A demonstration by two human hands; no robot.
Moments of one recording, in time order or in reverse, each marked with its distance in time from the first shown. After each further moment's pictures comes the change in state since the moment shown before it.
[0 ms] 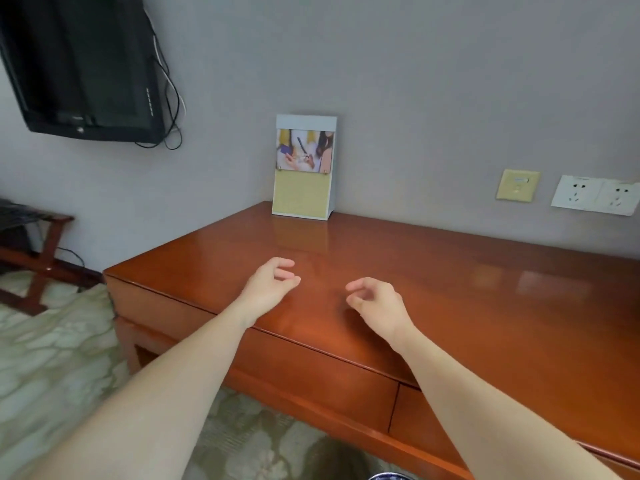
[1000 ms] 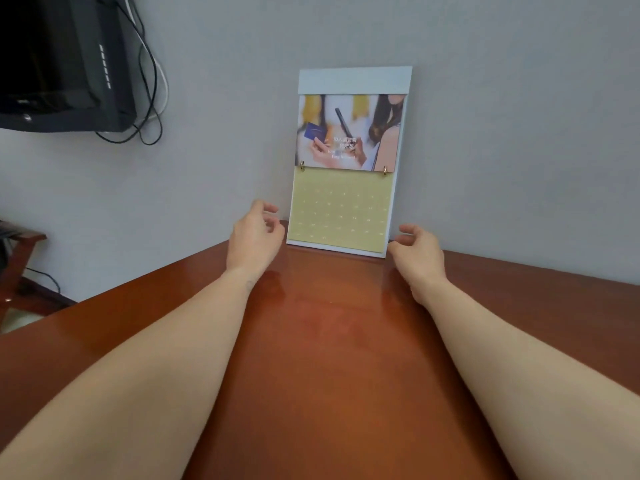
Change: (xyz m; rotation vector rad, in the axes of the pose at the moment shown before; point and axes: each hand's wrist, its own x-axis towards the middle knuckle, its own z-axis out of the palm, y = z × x) left_hand 0.371 -0.086 -0.043 0.184 0.580 0.224; right_hand 0.402 0.025 0.092 0.208 0.333 -0.028
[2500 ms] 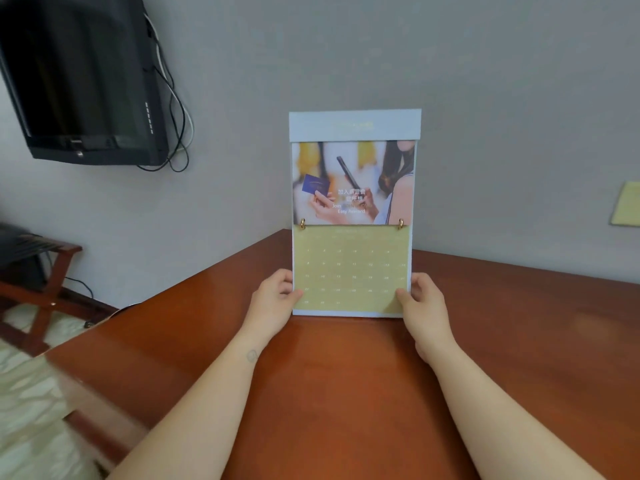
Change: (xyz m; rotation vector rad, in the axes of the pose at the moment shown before) left_hand -0.157 0.060 -0.093 -0.256 -0.381 -0.162; right_hand -0.163 -0.014 -0.097 0.123 -0.022 0.009
